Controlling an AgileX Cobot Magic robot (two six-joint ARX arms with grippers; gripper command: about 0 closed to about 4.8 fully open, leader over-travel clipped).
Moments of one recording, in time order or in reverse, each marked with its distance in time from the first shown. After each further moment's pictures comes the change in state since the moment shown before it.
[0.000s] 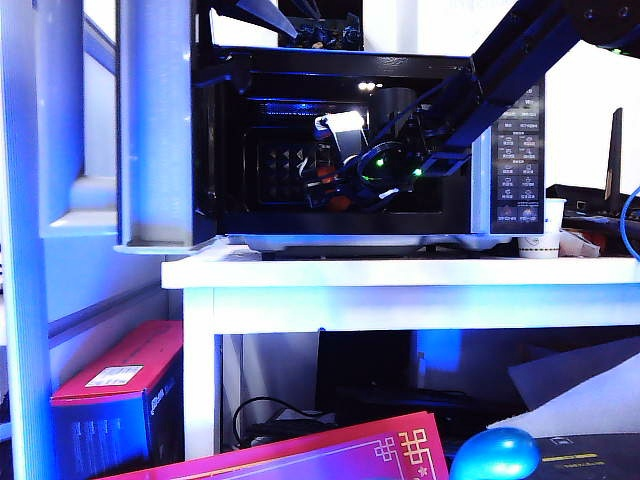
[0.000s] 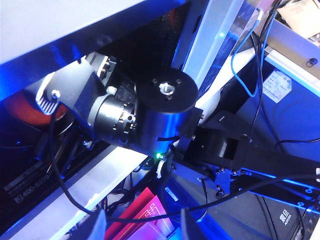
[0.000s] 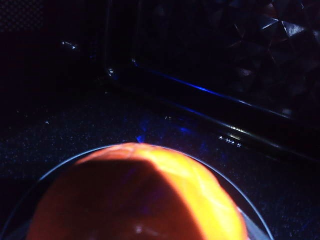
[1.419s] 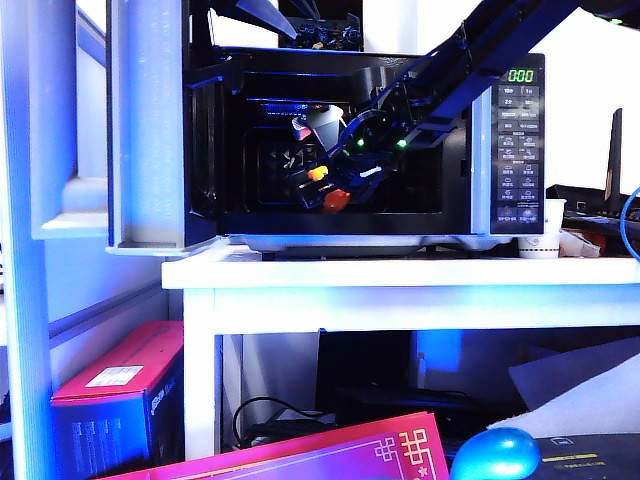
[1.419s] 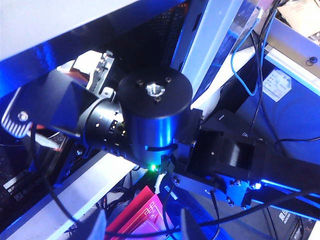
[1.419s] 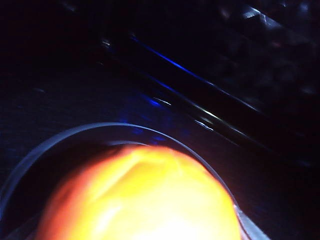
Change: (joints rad) left arm 0.000 0.000 0.000 -0.005 0.000 0.000; right arm 0.041 -0.048 0.014 -0.198 0.166 -0.209
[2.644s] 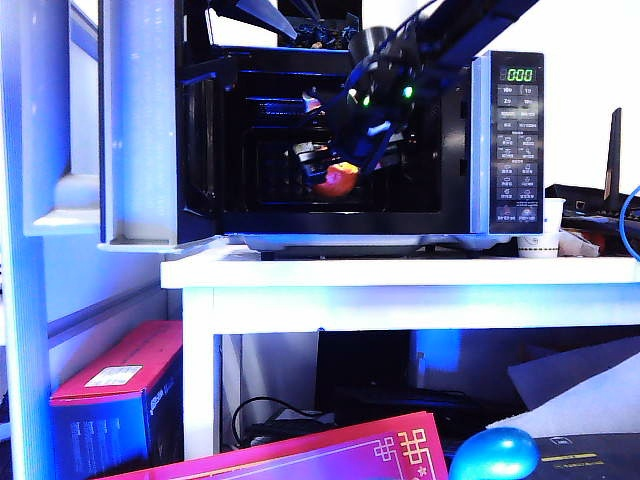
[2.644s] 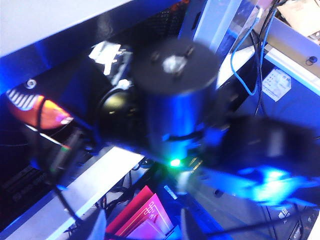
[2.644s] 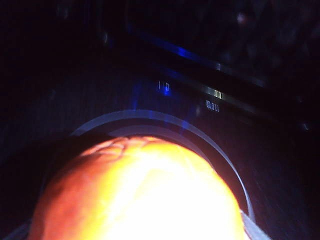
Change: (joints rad) left arm 0.000 0.000 0.000 -0.002 0.000 0.000; right arm 0.011 -0.104 -0.017 -0.159 0.008 0.182
